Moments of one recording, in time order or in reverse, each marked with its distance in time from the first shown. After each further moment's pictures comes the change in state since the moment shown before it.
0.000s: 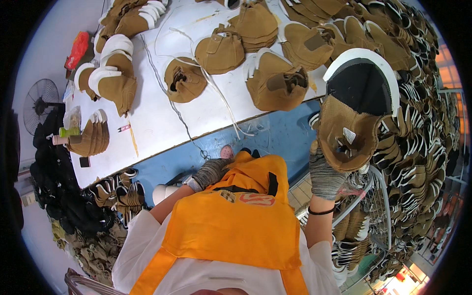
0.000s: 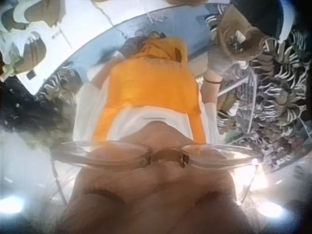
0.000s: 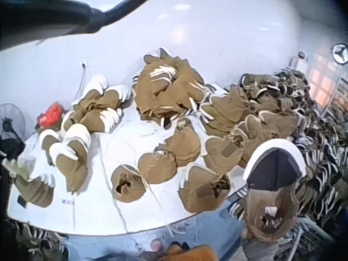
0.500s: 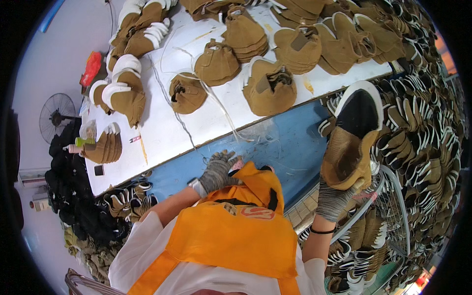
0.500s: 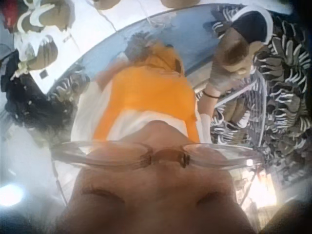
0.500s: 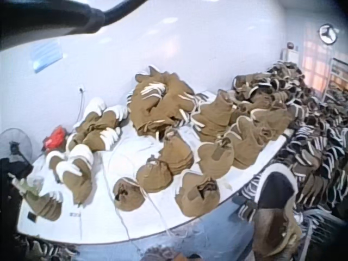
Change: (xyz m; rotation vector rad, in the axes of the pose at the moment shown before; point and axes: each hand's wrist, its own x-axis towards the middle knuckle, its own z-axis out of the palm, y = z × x) left_hand 0.001 0.061 -0.005 0.465 0.153 0.126; right_hand -0.052 0.059 -0.013 2.493 0.026 0.617
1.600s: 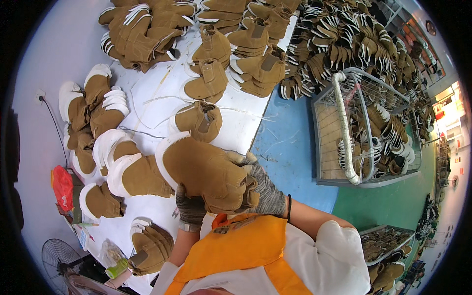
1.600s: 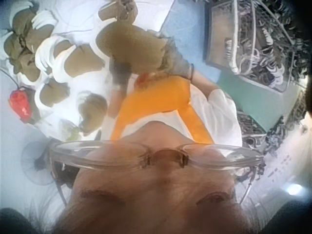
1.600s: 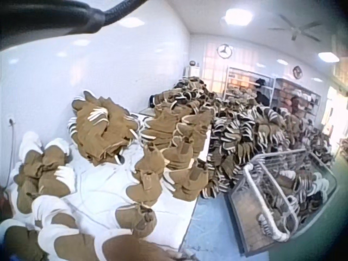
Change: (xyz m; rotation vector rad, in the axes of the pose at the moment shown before) left_hand -0.166 -0.361 -0.142 -2.301 -0.228 0.061; right_hand -0.267 0.436 0.233 -0.072 -0.435 0.409
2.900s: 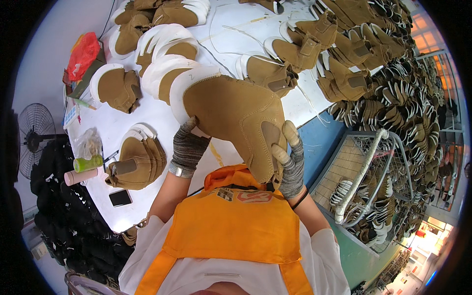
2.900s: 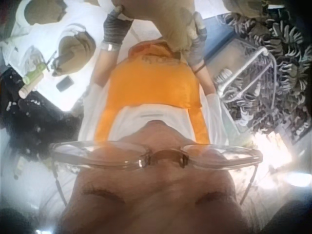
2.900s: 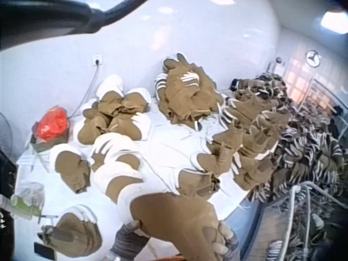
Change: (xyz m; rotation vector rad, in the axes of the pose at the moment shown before) left_hand -0.049 0.068 -0.029 -0.125 0.001 0.392; right_hand 0.008 0.037 0.023 -0.901 -0.012 -0.321
